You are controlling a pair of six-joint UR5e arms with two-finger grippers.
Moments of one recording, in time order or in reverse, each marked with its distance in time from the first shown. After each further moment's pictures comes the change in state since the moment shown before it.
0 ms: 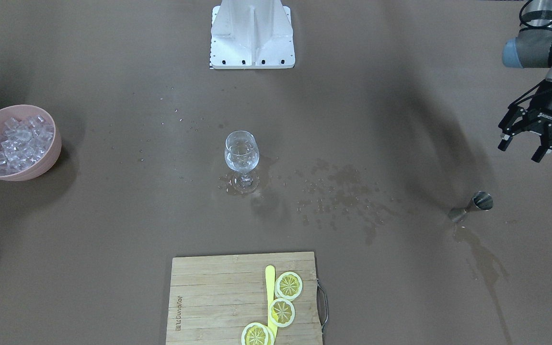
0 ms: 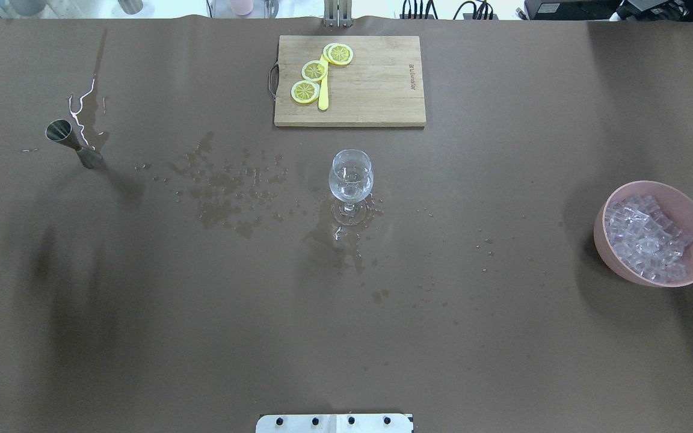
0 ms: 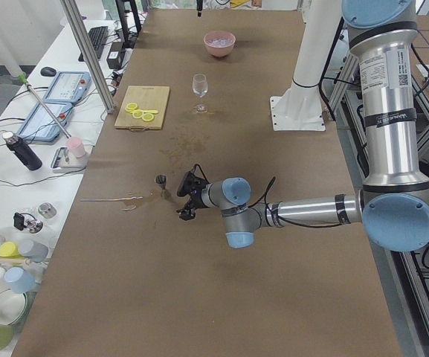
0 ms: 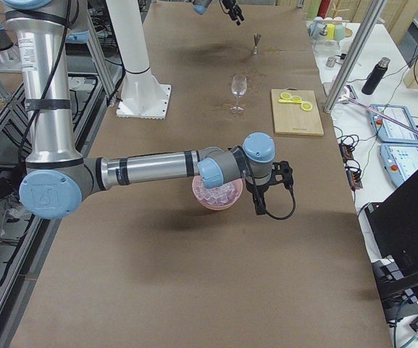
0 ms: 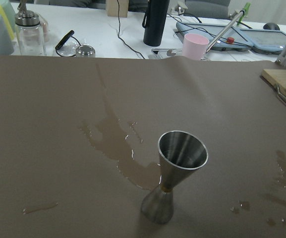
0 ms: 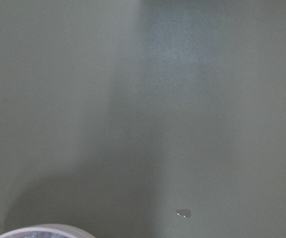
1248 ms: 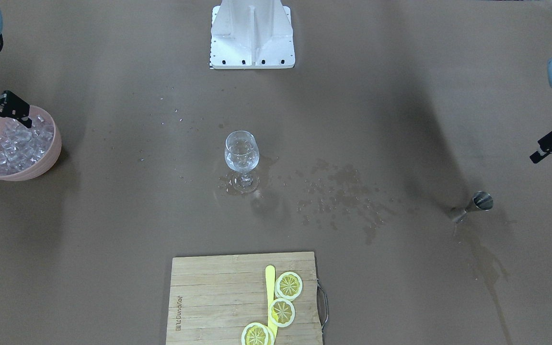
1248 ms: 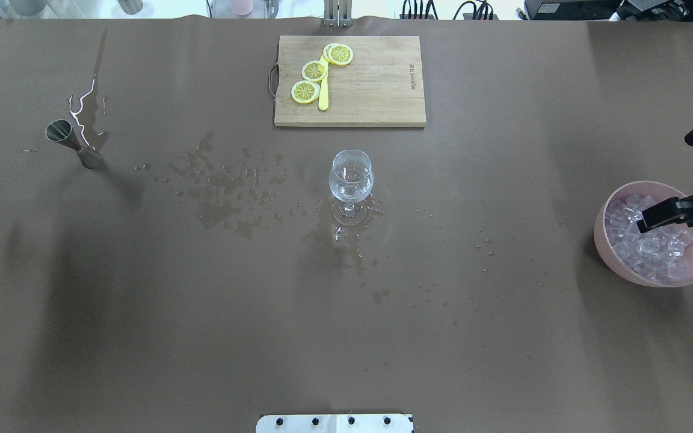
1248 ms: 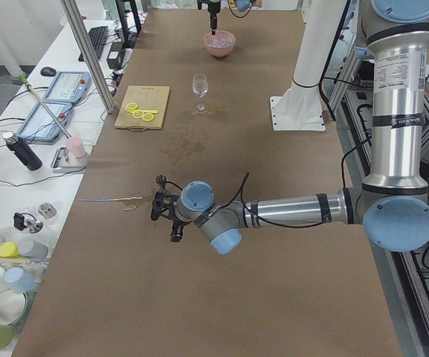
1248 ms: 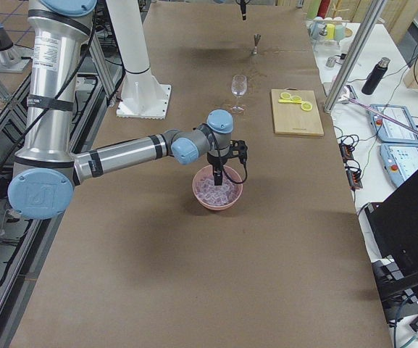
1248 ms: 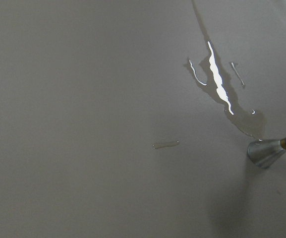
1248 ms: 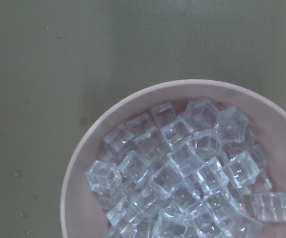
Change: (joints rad) left arm -0.243 -0.176 0.047 0.644 -0.509 0.125; right arm -0.372 -0.211 0.275 0.022 -0.081 0.353
